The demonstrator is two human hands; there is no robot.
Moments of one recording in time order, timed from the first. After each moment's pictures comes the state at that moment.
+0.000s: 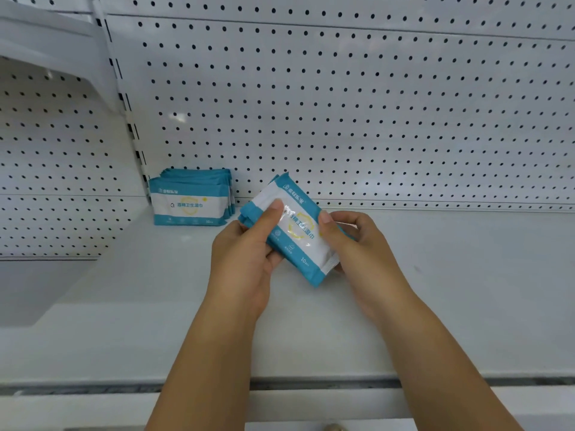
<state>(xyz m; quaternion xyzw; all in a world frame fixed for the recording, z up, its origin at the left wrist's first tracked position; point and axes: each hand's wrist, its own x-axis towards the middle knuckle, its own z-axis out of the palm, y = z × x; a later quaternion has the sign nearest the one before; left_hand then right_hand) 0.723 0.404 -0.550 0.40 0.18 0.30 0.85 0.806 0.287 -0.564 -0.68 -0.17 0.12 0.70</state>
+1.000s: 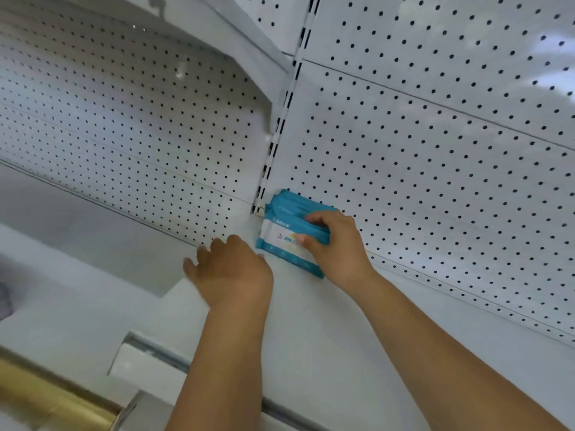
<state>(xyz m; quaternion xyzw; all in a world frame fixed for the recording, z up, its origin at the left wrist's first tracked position) 0.649 0.539 -0.574 0.76 0.58 0.17 0.24 0.802 0.475 -0.549 -0.78 -0.50 -0.05 0.37</state>
